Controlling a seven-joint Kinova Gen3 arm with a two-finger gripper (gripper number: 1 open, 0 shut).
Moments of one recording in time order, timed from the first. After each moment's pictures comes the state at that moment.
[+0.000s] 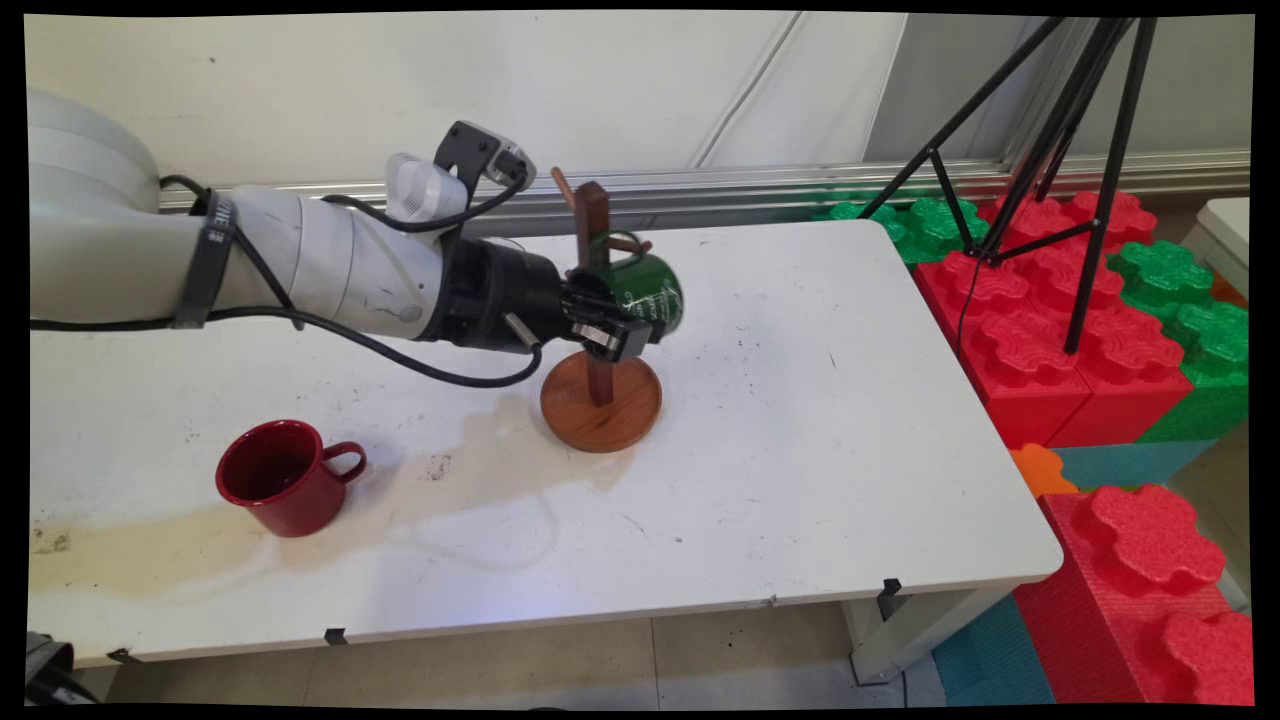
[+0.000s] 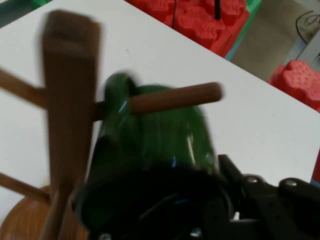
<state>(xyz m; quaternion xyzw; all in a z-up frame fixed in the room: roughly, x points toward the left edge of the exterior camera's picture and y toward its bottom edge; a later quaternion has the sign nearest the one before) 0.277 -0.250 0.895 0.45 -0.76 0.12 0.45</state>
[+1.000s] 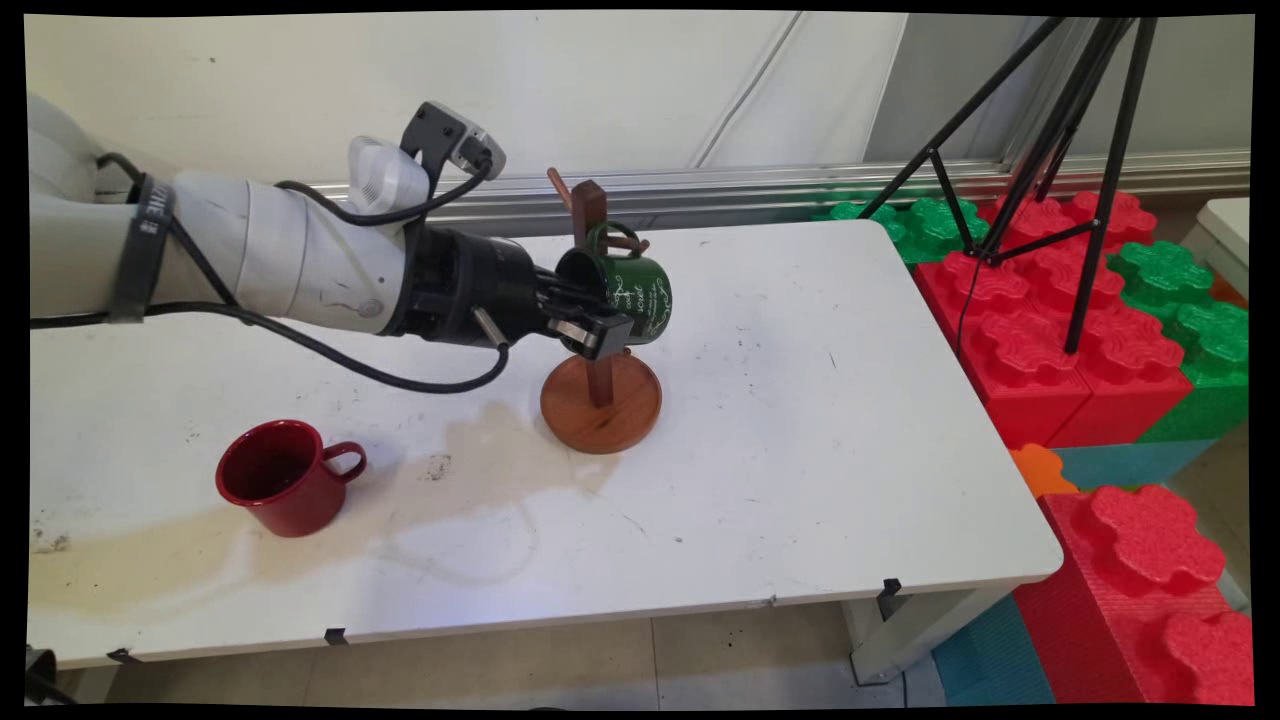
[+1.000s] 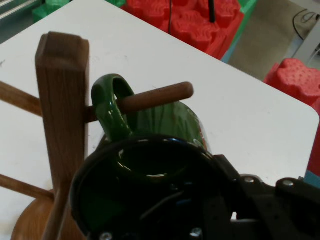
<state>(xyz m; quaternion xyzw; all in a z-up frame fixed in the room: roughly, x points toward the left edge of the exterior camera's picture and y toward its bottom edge) 0.288 -0.234 0.912 0.44 -0.77 0.13 0.45</state>
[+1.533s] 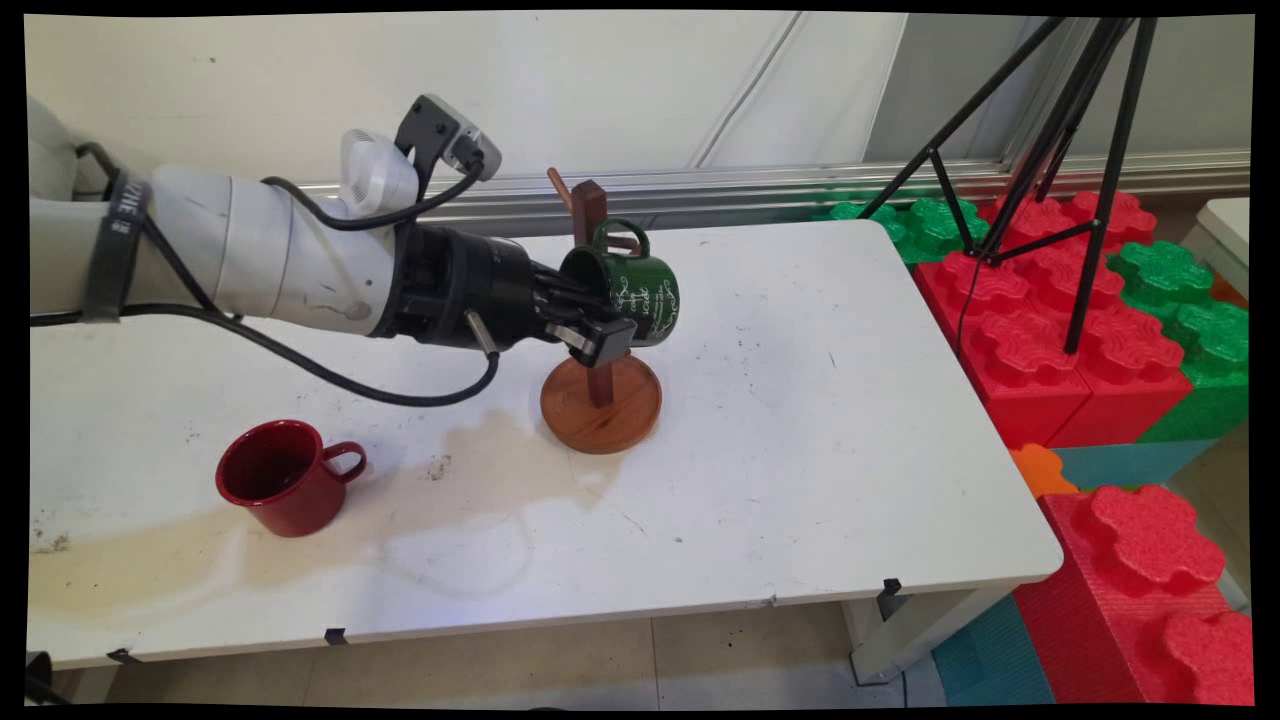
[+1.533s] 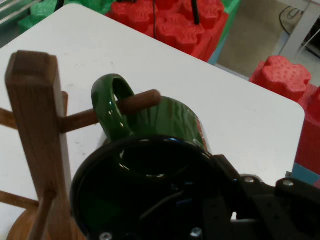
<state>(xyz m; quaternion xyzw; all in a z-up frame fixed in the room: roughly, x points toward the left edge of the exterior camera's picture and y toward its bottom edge) 0.286 -0.226 0.919 0.41 -0.78 0.13 0.45</state>
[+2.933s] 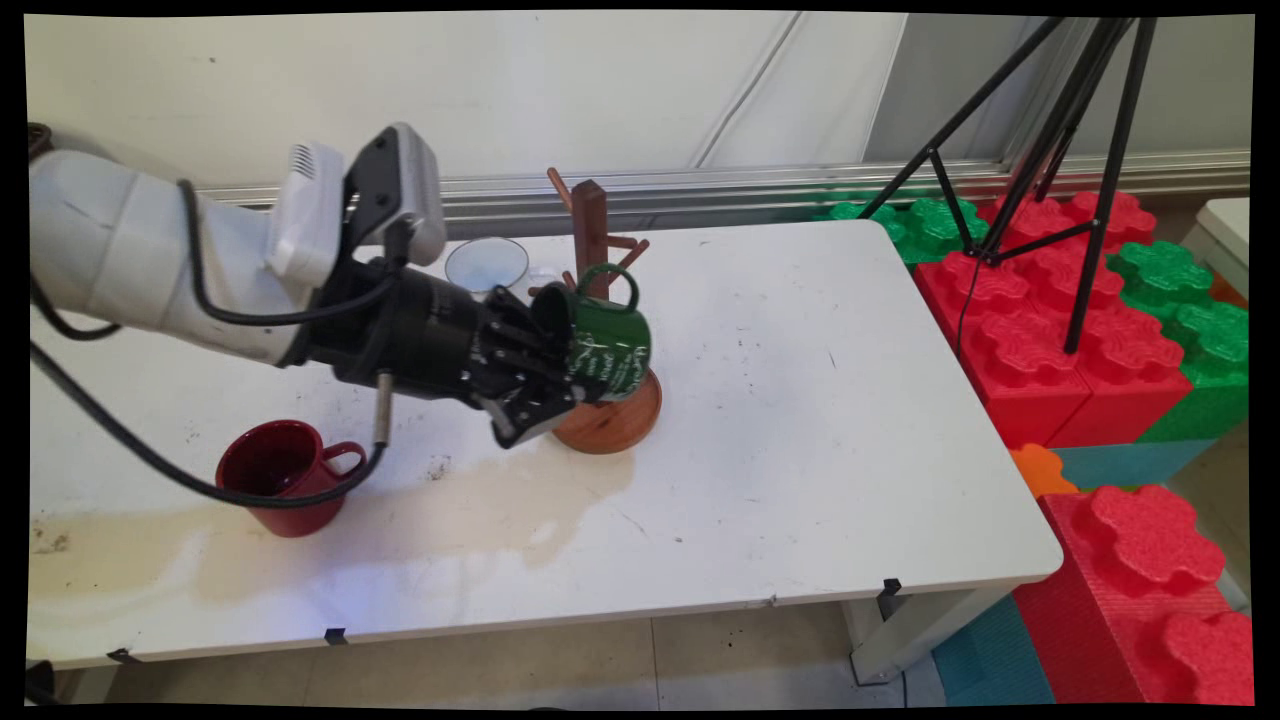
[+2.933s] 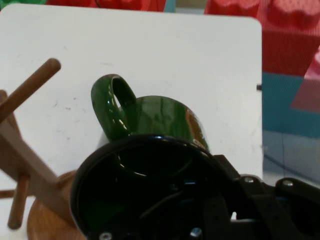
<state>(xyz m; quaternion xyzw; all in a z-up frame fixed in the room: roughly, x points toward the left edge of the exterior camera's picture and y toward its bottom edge) 0.300 -0.189 0.940 0.26 -0.87 0.15 0.39</state>
